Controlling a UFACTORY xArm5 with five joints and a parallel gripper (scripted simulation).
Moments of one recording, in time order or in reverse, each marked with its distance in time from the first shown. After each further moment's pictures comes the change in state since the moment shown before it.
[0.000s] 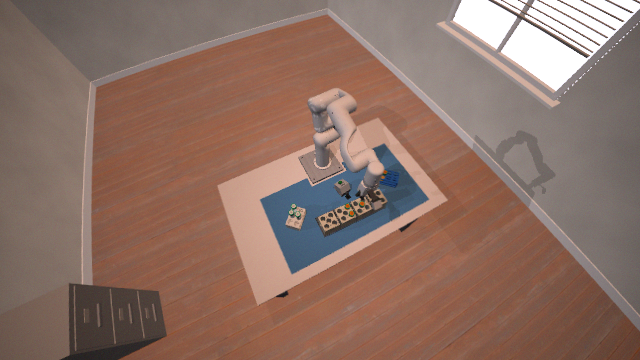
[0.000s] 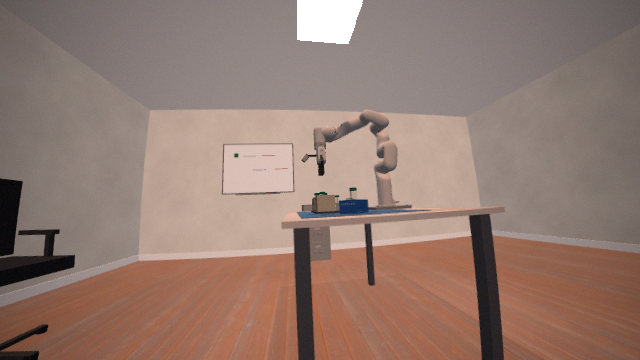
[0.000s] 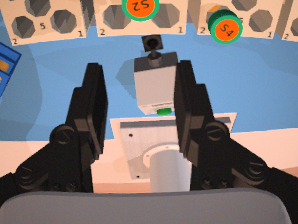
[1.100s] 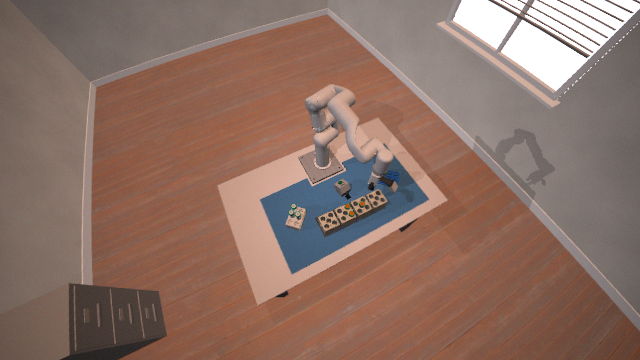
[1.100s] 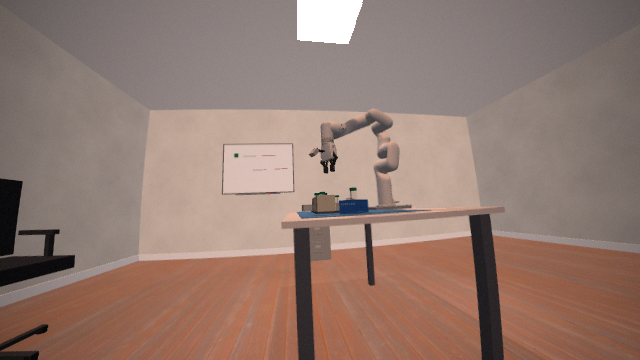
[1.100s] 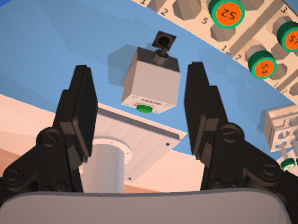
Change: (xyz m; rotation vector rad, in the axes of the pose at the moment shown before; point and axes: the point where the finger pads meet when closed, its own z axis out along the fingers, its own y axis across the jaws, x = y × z) arm -0.038 -0.074 0.000 0.001 0.000 -0.556
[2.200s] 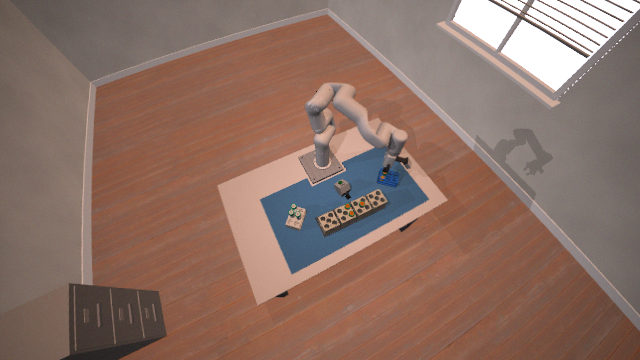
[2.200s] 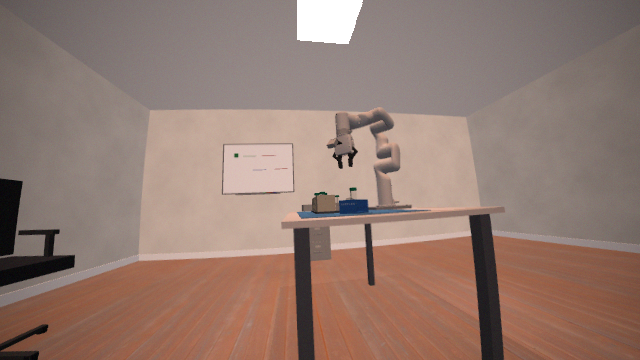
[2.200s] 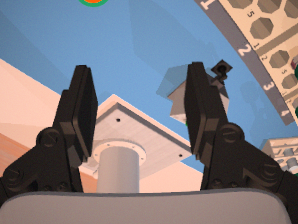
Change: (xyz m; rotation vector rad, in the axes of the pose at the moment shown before) arm 0.012 -0.146 0.000 0.001 0.001 -0.273
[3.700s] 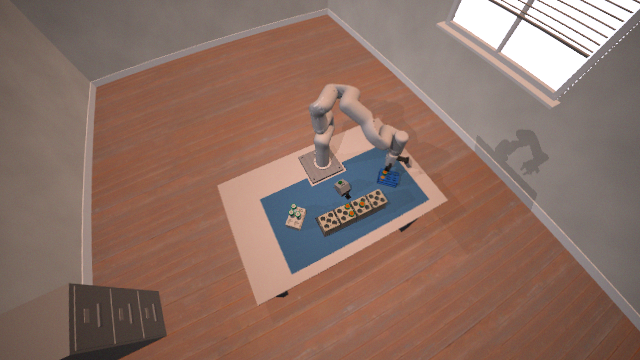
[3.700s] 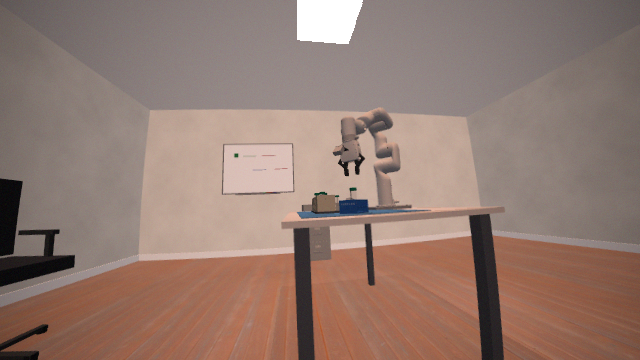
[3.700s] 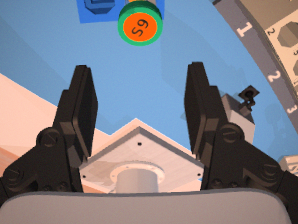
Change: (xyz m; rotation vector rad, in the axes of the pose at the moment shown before) arm 0.016 -0.042 0.048 0.000 -0.001 -0.001
